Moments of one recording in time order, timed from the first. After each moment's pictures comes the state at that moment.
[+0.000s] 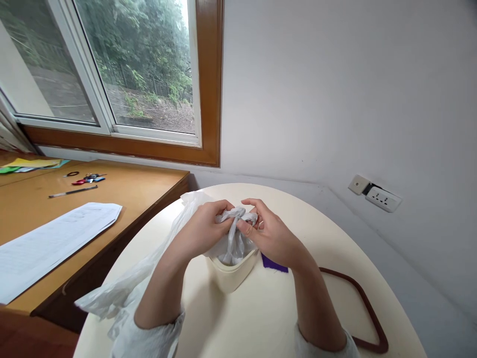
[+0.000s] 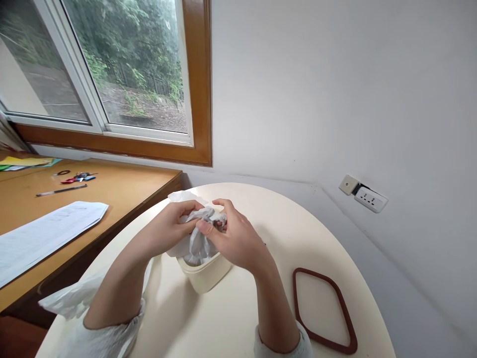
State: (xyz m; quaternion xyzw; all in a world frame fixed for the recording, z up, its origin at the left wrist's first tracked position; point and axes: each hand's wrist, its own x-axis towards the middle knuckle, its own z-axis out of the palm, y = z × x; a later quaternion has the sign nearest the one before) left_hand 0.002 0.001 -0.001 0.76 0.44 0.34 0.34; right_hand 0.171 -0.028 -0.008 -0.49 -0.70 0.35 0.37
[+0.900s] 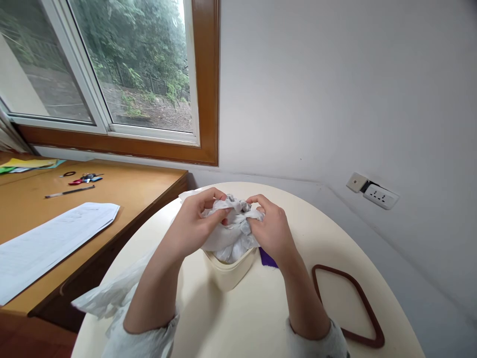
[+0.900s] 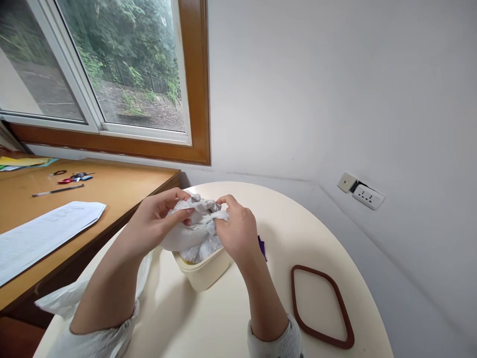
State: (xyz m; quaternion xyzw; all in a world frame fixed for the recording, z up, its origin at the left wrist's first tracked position) left_hand -0.001 -0.007 0.006 0.71 0.41 0.44 0.36; right_hand 0.167 -0.011 -0.025 -0.56 -0.67 0.21 0.45
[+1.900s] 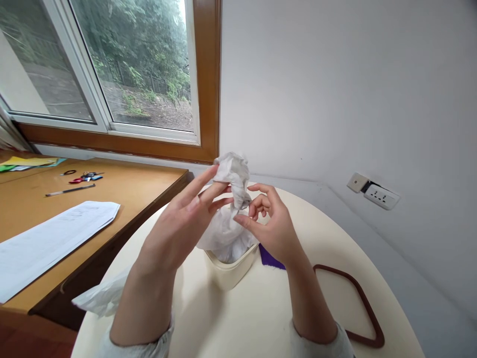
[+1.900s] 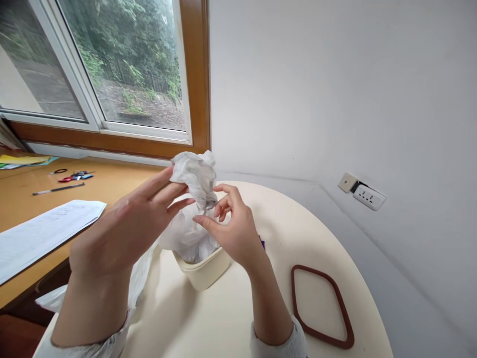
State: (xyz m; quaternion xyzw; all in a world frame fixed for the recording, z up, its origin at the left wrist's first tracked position) left_hand -0.003 -0.027 0.019 0.61 0.21 0.57 0.51; right_hand 0.163 -0.024 -0.009 -0.43 -0.68 0.26 0.54
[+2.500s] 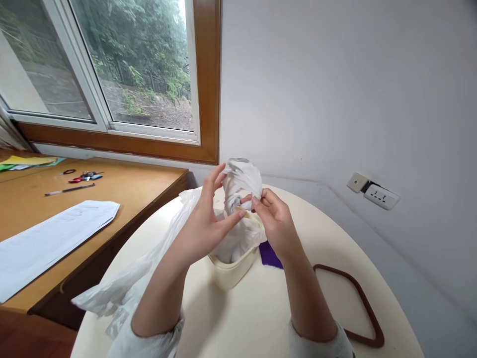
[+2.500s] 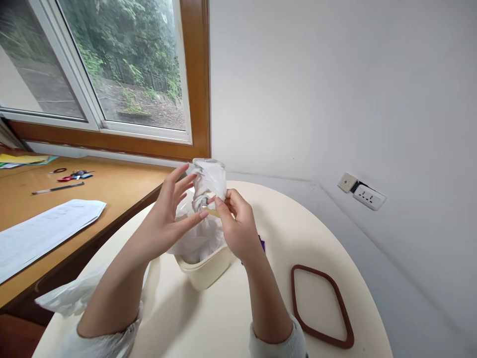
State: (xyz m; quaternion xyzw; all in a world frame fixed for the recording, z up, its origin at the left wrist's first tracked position) left_hand 0.014 -0.009 -0.001 0.74 0.37 0.49 0.27; right_hand 0.163 -0.017 -0.012 -0.34 -0.60 0.41 0.59
